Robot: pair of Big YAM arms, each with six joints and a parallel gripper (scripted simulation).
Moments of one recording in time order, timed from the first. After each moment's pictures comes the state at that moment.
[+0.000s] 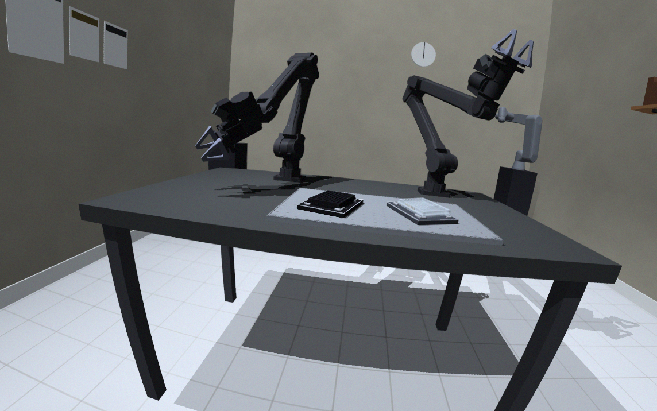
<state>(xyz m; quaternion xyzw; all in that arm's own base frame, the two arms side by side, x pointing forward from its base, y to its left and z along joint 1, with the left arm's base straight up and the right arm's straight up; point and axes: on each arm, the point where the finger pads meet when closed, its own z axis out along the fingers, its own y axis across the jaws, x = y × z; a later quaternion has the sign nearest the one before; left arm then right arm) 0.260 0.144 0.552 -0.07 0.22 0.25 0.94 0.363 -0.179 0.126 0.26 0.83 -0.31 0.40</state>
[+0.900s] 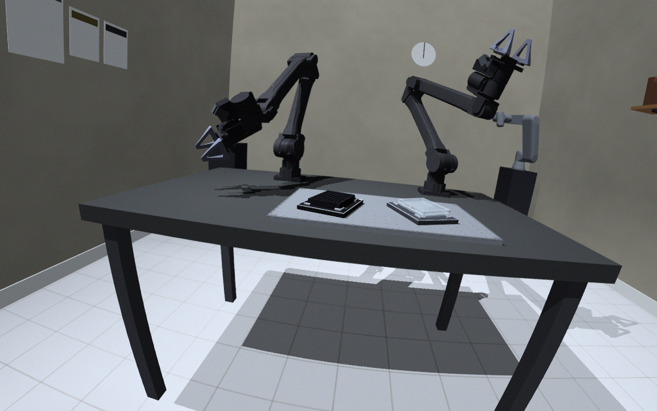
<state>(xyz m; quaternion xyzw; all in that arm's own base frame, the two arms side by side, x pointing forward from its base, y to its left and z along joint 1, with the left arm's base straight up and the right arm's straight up) 0.252 0.140 0.557 -0.06 0.21 0.25 0.94 0.363 -0.179 0.126 0.26 0.83 -0.31 0.40</state>
